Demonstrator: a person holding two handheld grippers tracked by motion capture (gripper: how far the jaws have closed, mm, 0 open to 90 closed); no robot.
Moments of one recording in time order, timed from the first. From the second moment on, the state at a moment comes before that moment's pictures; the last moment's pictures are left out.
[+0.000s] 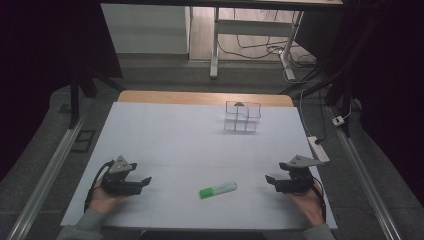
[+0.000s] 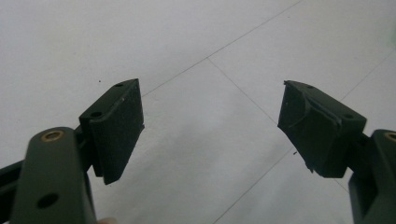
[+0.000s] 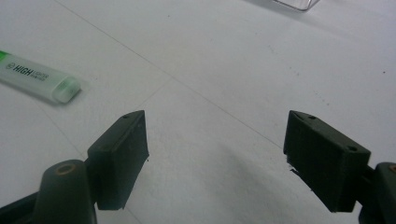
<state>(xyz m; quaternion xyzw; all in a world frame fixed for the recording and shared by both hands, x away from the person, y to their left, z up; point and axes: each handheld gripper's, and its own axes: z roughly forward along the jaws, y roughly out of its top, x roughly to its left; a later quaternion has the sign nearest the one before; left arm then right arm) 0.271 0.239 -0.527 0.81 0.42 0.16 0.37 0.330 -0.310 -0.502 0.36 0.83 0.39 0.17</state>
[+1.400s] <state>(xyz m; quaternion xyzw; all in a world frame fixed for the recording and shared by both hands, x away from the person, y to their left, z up) 0.276 0.239 -0.528 0.81 0.42 0.16 0.36 0.391 -0.277 -0.474 0.38 0.81 0.41 0.19</state>
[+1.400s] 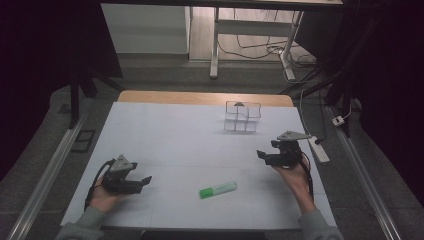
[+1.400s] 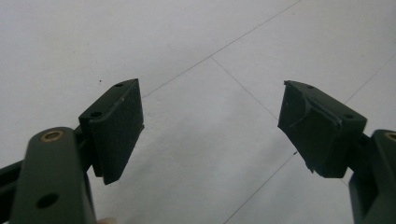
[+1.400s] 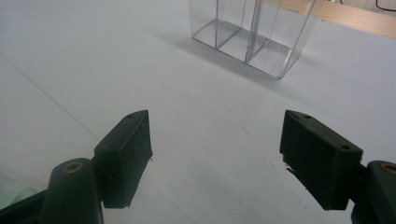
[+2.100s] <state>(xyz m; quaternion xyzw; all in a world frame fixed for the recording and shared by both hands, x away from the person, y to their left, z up) 0.274 0.239 -0.529 0.82 0.42 0.16 0.36 0.435 -0.279 -0.470 0.41 0.80 0.40 0.21</state>
